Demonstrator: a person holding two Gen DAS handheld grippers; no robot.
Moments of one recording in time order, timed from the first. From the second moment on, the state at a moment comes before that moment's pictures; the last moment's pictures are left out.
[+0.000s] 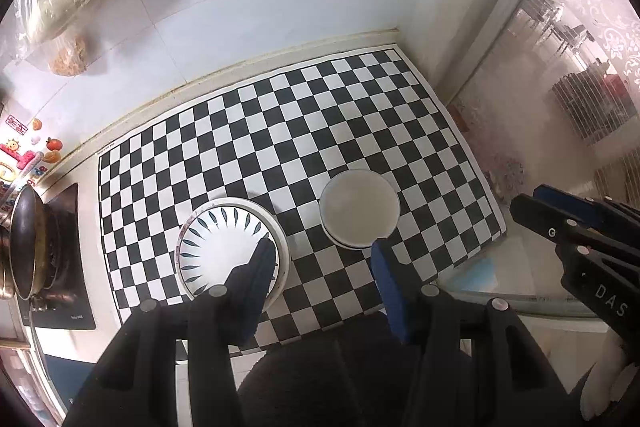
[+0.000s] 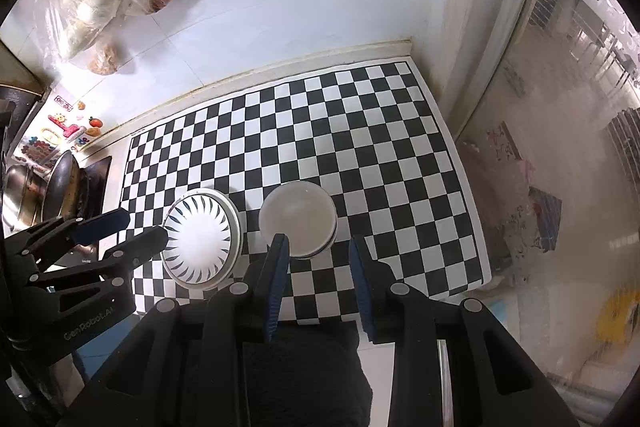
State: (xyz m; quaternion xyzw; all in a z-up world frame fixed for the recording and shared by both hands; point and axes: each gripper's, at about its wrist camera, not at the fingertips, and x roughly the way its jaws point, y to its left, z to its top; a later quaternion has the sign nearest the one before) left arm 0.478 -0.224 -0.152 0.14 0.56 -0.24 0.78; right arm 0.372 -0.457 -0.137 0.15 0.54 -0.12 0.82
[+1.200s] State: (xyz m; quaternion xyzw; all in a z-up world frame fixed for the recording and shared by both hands) left arm 0.601 -0.269 -0.366 0.10 0.71 -0.22 0.66; right arm 0.474 -0.525 -0.388 0.25 0.65 -0.11 0.70
